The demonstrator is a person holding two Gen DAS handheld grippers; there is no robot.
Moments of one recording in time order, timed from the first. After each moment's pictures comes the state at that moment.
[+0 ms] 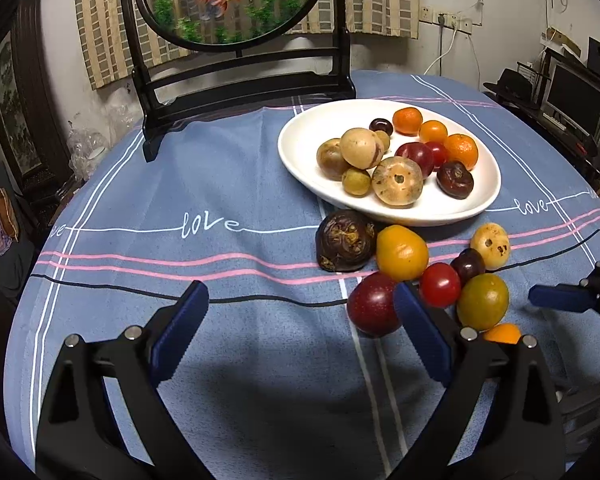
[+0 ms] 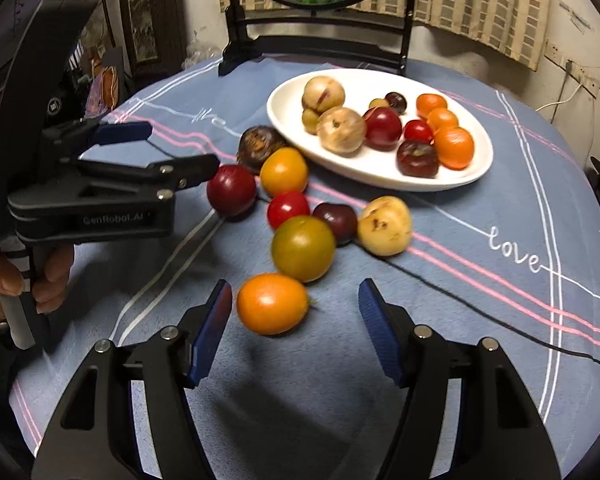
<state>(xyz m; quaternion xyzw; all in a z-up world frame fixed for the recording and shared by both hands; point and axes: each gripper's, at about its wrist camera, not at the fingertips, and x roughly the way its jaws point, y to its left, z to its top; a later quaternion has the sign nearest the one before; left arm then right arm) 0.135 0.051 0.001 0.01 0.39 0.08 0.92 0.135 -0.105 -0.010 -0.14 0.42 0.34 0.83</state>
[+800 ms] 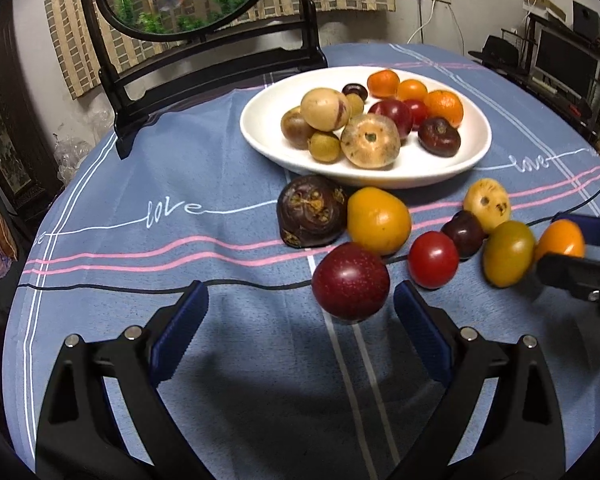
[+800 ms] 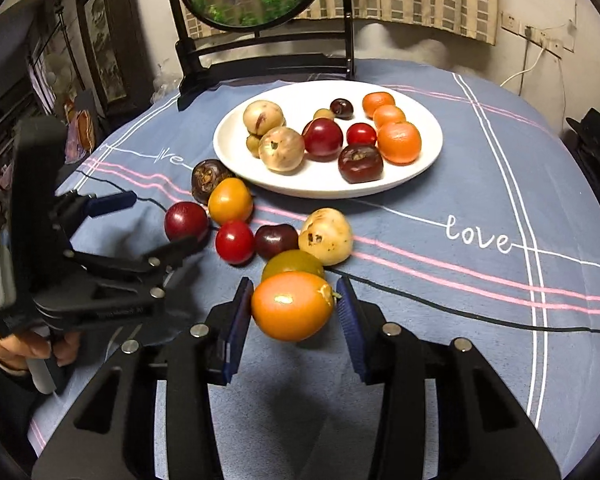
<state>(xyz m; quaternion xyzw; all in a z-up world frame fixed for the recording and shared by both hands) 0.146 0.029 -0.027 0.05 0.42 0.06 0.91 0.155 -0.141 0.003 -0.07 0.42 0.30 0.85</state>
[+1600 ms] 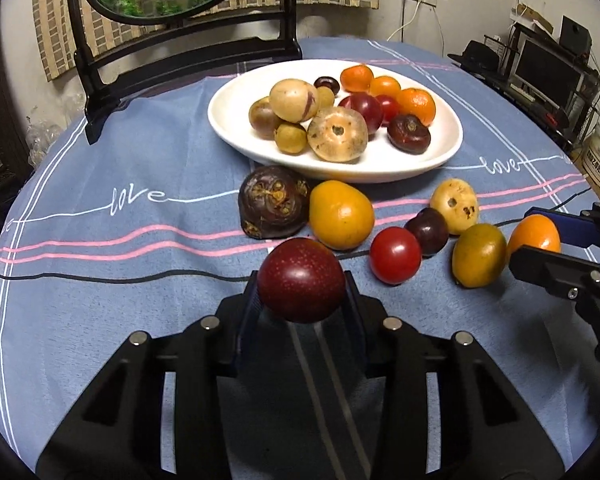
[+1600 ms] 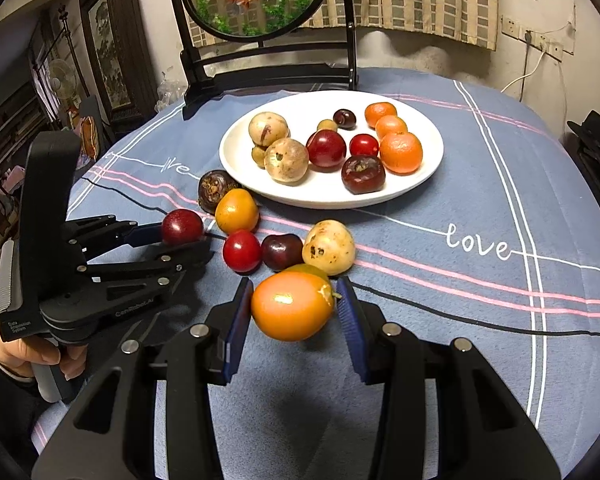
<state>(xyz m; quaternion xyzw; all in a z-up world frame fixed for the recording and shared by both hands) 0.143 0.030 -0.027 0.00 0.43 0.00 0.90 0.155 -0.144 0.008 -0.06 0.41 0.30 0.86</state>
